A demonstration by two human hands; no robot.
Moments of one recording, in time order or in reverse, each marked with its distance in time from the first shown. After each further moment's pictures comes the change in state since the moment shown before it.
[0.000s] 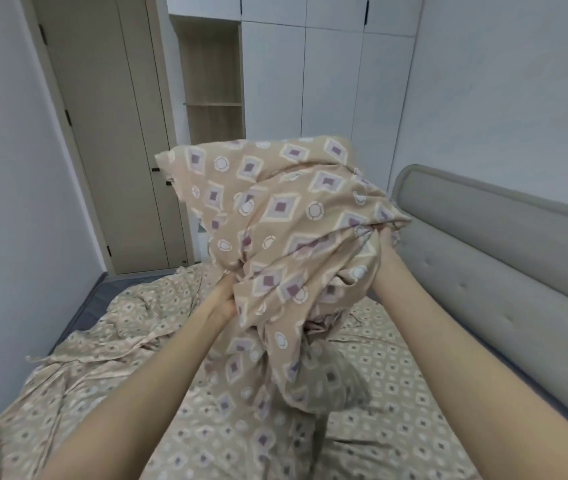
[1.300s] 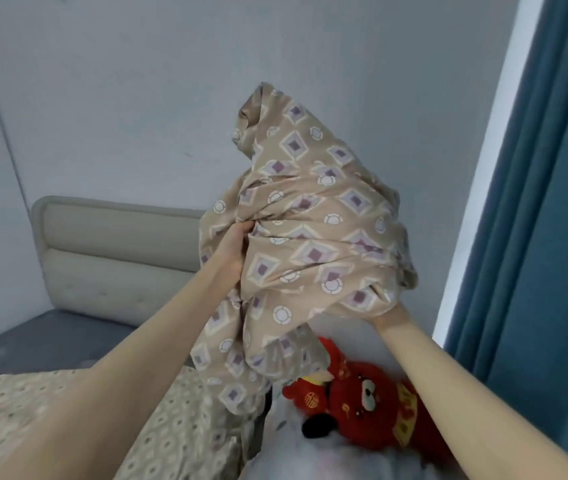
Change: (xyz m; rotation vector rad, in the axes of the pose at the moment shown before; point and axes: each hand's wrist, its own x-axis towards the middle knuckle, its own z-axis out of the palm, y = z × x) left_hand -0.161 -0.236 0.583 0.163 -0.899 -0.358; right_hand -0.356 -0.173 -0.494 0.212 0.707 -0.492
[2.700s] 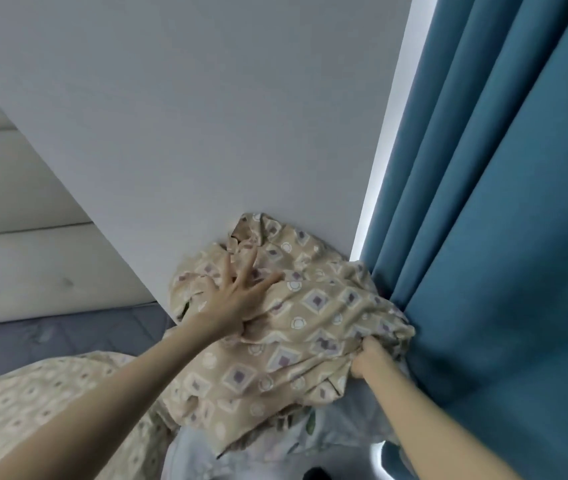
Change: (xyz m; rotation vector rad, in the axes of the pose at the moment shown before) left_hand 0.265 -0.324 0.054 2.063 -0.780 0.143; right_hand 0.175 0.110 -0.320 0.363 0.984 0.396
